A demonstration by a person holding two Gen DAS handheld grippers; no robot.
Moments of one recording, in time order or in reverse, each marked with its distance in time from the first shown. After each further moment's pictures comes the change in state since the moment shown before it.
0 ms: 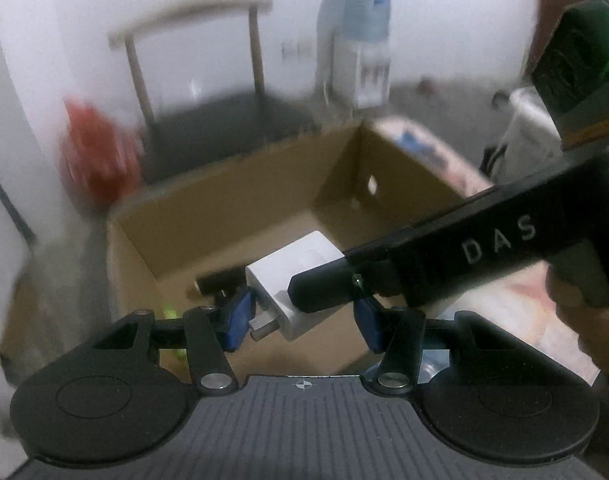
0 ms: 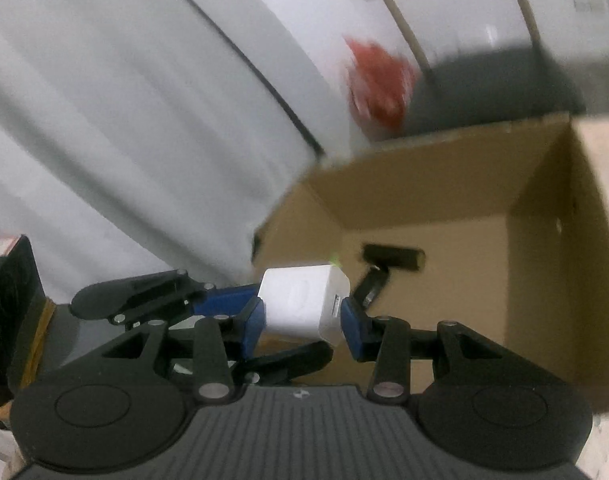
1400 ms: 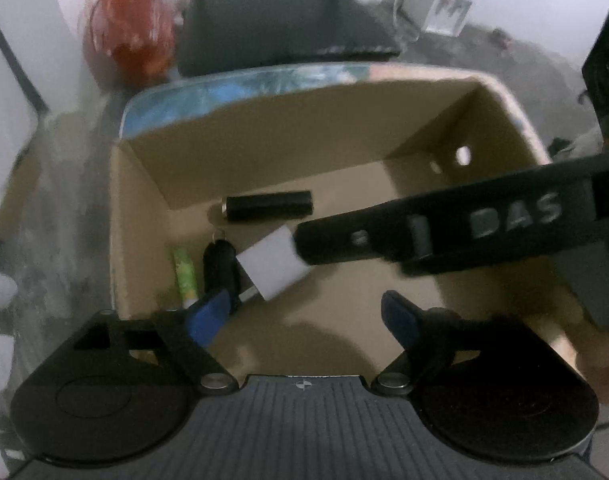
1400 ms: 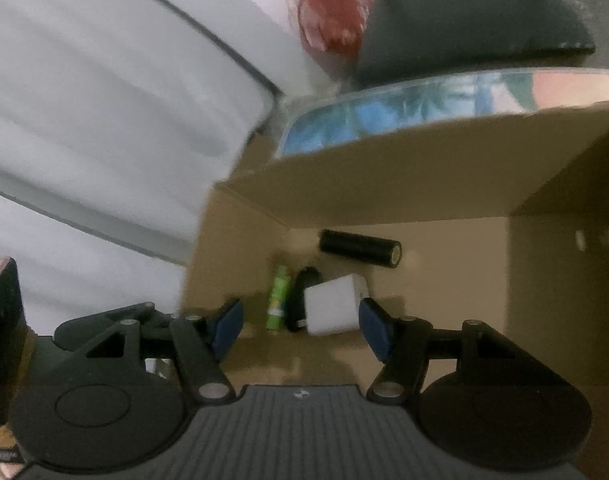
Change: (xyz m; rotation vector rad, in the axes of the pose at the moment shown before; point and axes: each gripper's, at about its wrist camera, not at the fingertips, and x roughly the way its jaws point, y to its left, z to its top) left arm 0.042 0.046 0.025 -0.222 0.274 0.042; right arm 0.063 -0.040 0.059 0.119 0.181 -0.047
